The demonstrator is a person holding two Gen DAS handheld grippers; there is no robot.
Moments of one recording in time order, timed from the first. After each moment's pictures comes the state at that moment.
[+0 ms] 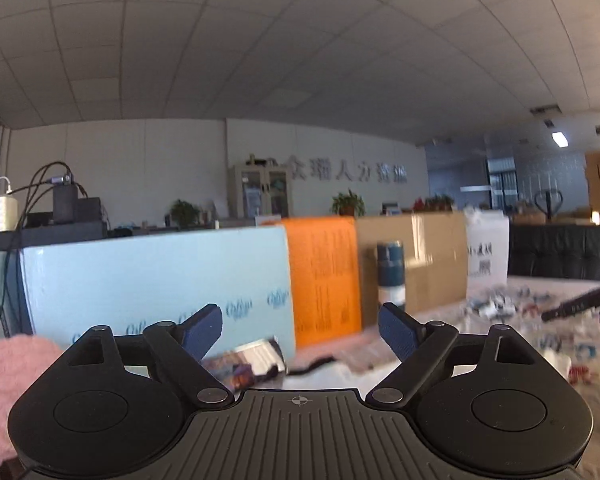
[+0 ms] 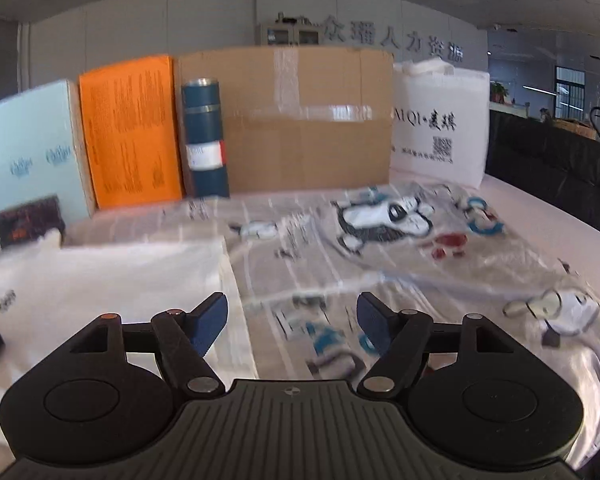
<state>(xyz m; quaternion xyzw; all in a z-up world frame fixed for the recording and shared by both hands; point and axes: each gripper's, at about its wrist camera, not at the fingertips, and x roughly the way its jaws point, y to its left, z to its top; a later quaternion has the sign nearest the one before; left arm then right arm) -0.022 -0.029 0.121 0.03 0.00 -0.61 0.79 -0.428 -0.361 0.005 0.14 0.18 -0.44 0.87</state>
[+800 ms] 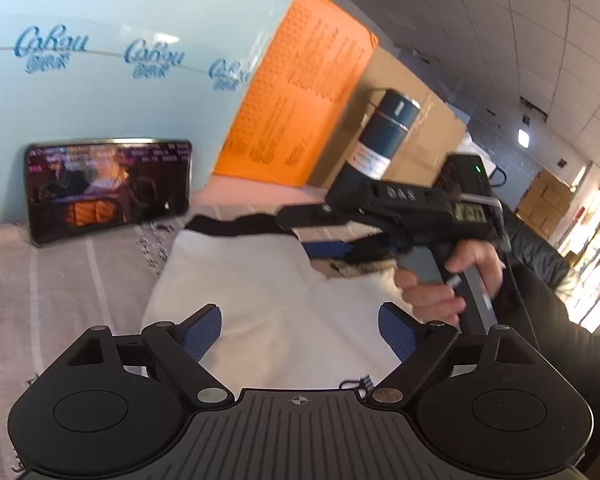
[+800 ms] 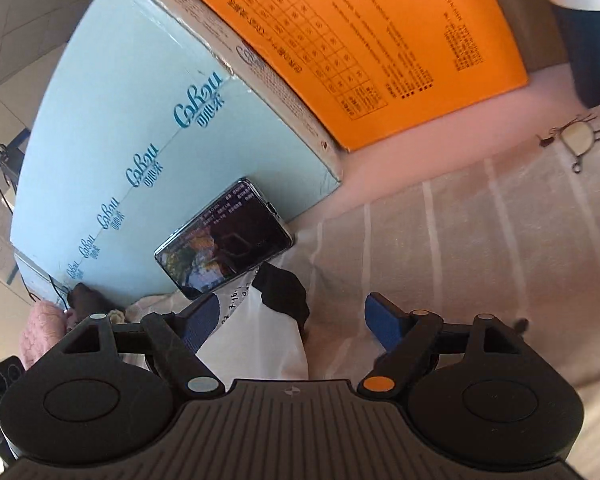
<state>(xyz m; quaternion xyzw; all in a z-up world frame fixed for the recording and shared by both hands) 0.081 -0.248 -0.019 0.04 0.34 -0.69 0.63 -0.083 -0.479 -0.059 0.40 0.25 -0.09 0.88</state>
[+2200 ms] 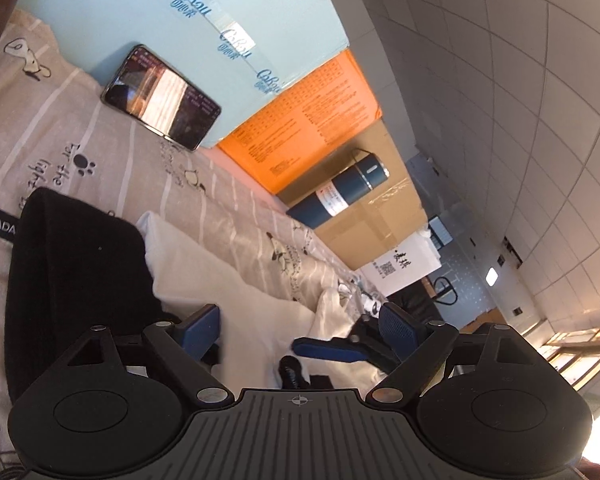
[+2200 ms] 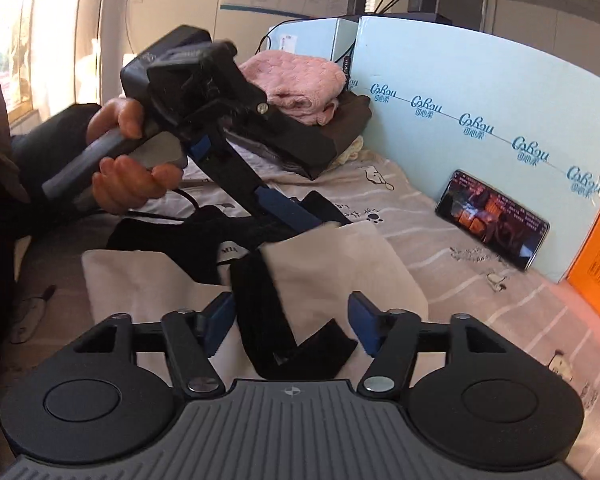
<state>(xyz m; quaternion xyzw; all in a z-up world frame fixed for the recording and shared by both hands) 0.037 -0.115 -0.028 -0.20 0.43 -0.64 0.60 -0.204 -0.268 -0.026 -0.09 0.26 0.17 0.95</state>
